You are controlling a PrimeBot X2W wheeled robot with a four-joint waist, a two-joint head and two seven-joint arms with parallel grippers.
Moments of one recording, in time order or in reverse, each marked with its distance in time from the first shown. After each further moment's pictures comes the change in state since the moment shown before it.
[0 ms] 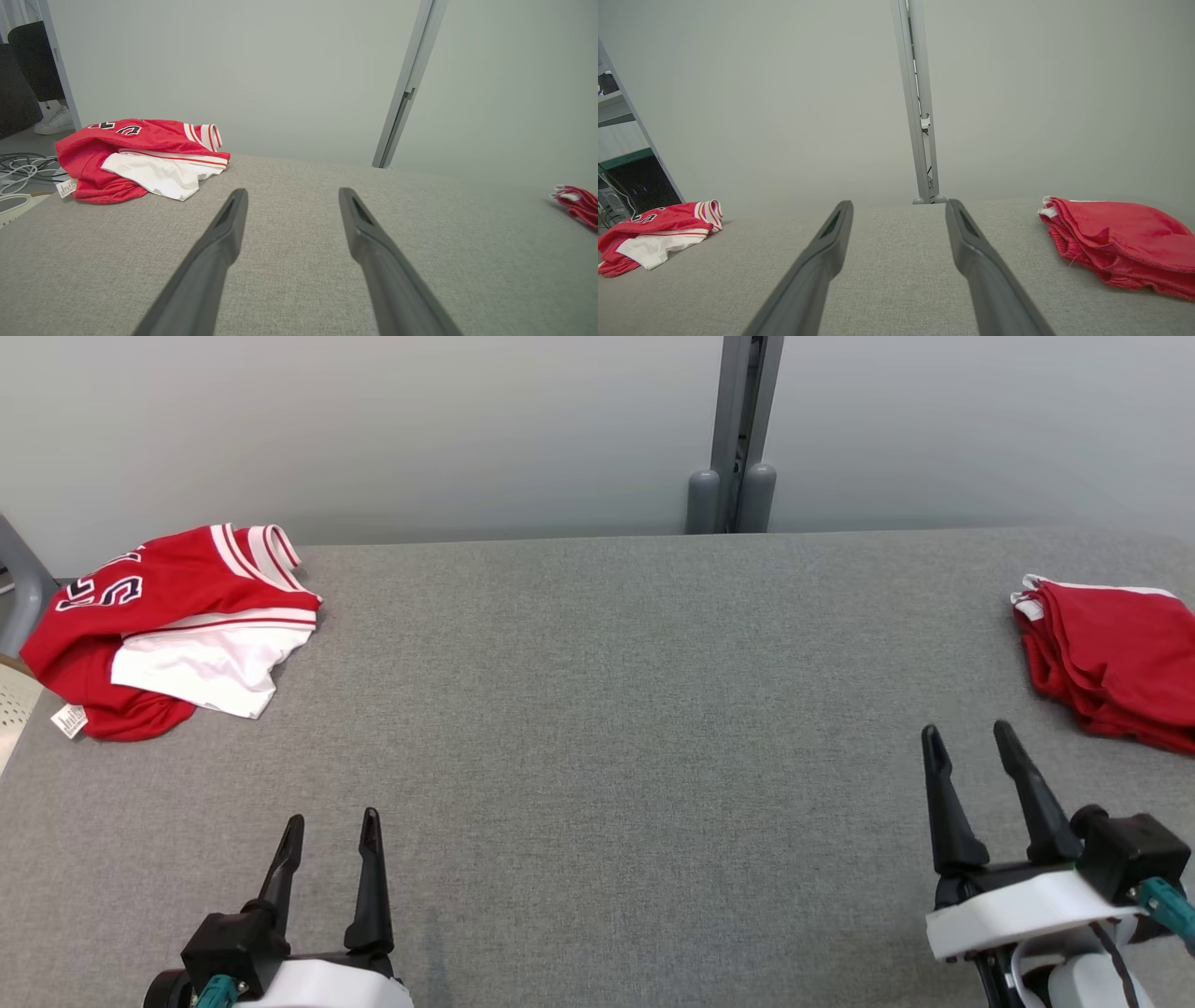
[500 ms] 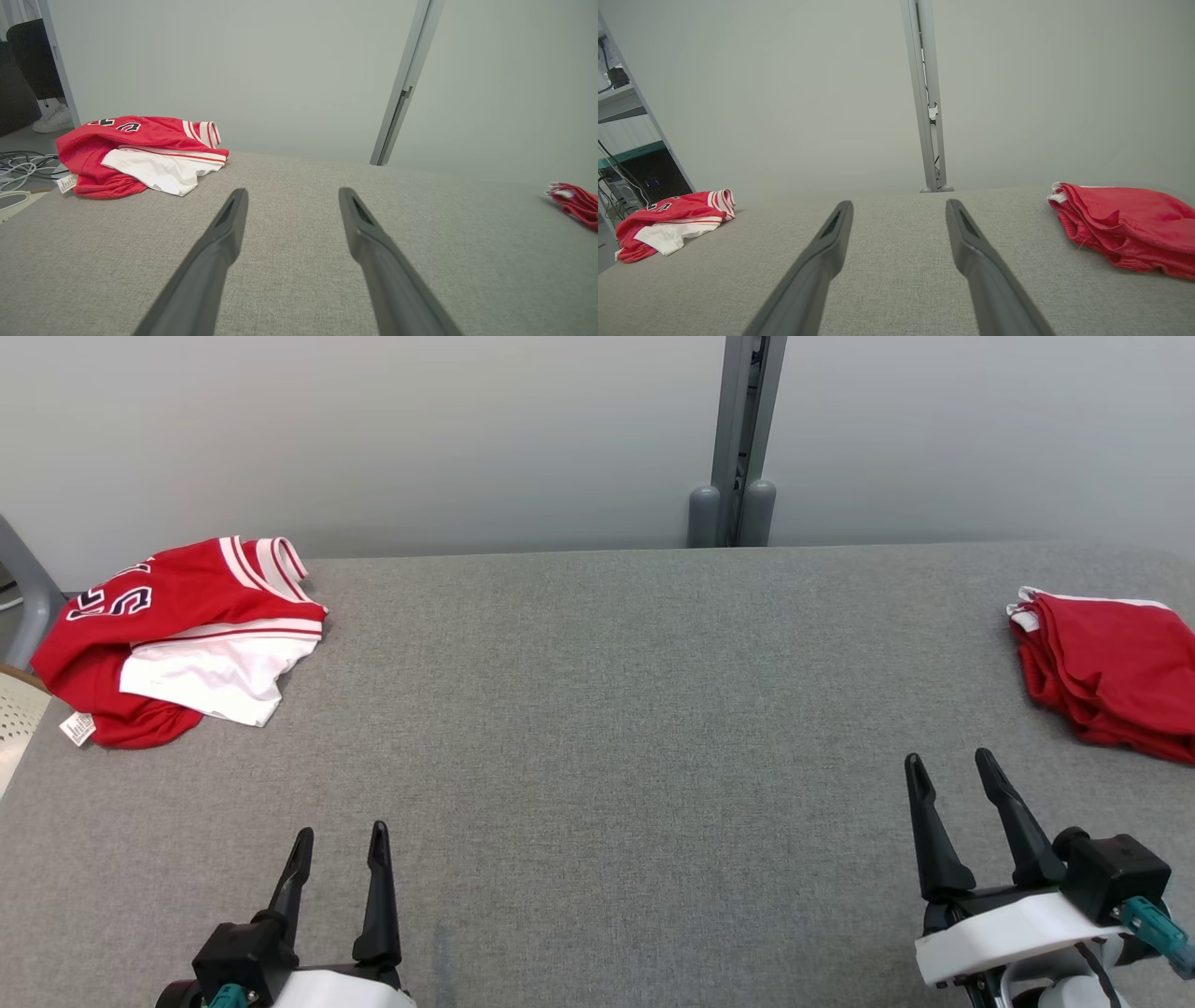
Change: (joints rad) left arm 0.017 -0.006 -0.009 0.012 0.002 -0.001 0.000; right arm 0.046 0.001 0.031 0.000 0.023 0.000 0.011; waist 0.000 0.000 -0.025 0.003
